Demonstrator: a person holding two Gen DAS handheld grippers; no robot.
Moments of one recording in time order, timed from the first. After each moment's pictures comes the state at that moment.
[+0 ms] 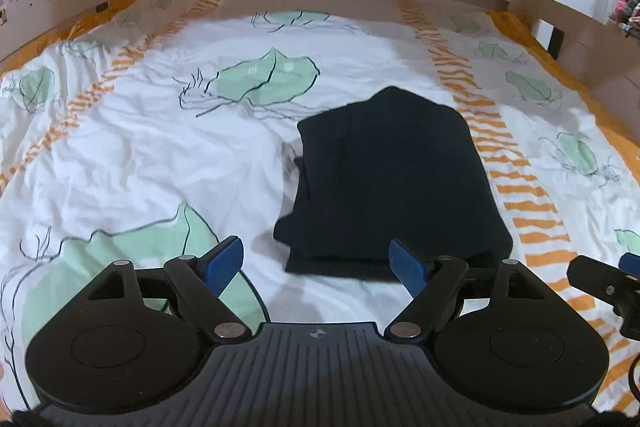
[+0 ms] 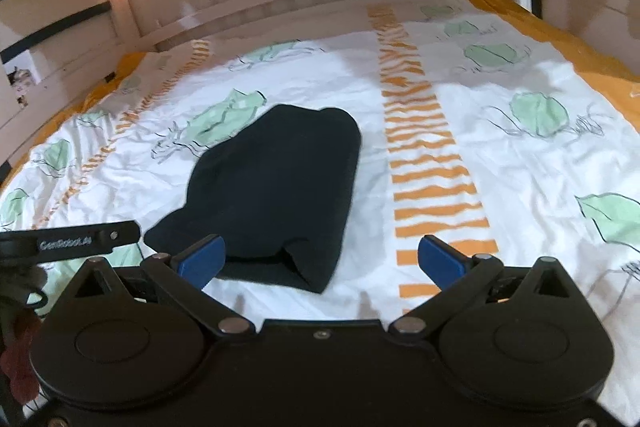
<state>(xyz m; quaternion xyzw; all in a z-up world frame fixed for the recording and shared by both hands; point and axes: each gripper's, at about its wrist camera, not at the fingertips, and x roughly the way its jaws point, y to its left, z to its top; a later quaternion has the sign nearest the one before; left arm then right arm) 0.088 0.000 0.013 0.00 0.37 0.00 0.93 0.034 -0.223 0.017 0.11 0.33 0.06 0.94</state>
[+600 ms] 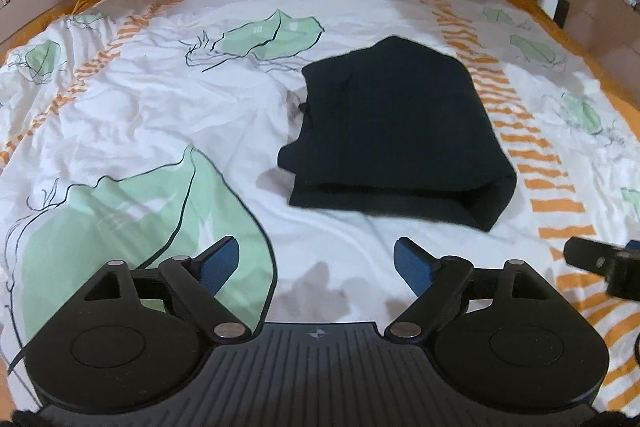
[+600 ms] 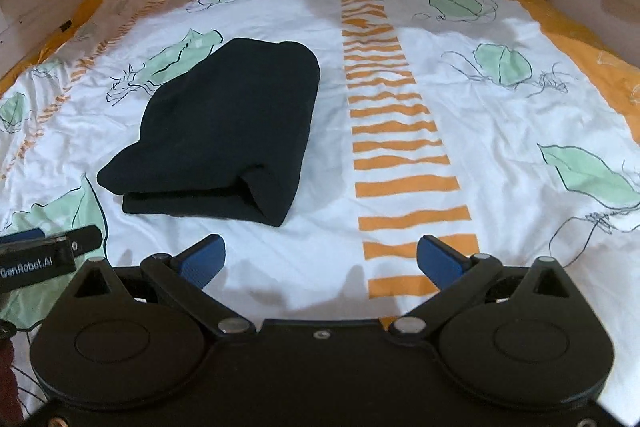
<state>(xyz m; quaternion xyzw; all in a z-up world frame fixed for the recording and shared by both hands) 0.059 -0.007 -0.007 0.02 0.41 0.01 0.91 0.024 -0.220 0.002 0.08 0.41 0.01 0.91</state>
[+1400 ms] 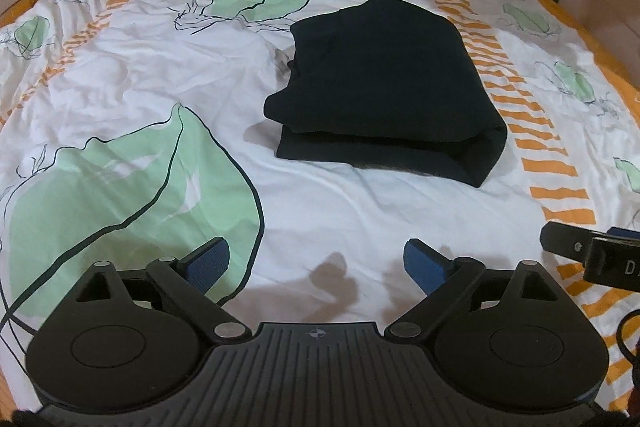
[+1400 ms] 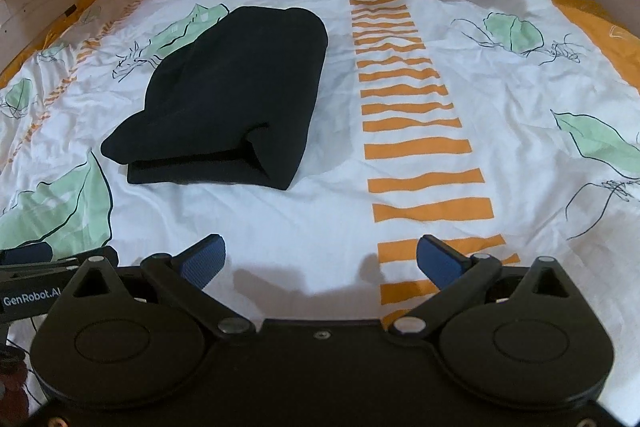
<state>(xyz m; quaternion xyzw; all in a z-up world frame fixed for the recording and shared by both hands) 0.049 -0.010 -0.018 0.01 0.46 0.00 0.89 0.020 -0.215 -0.013 0.09 0.44 0.03 0.89</state>
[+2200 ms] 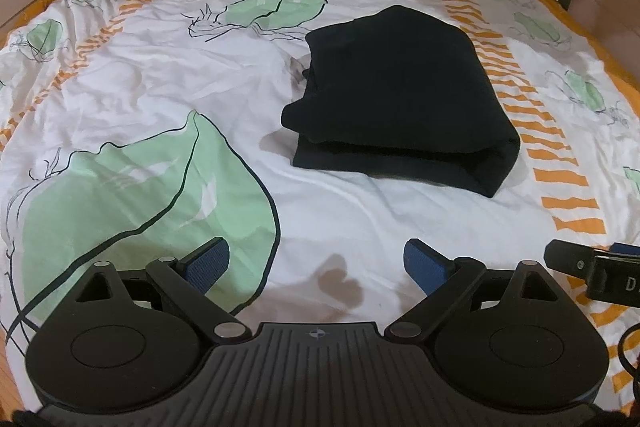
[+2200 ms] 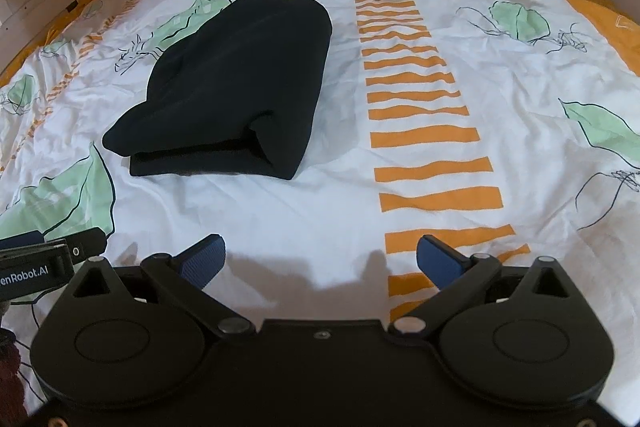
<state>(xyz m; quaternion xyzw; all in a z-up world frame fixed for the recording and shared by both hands) 0.050 -0.004 -0.015 0.01 0.45 0.01 0.89 0.021 -0.213 -0.018 0.09 0.45 0.03 0.89</state>
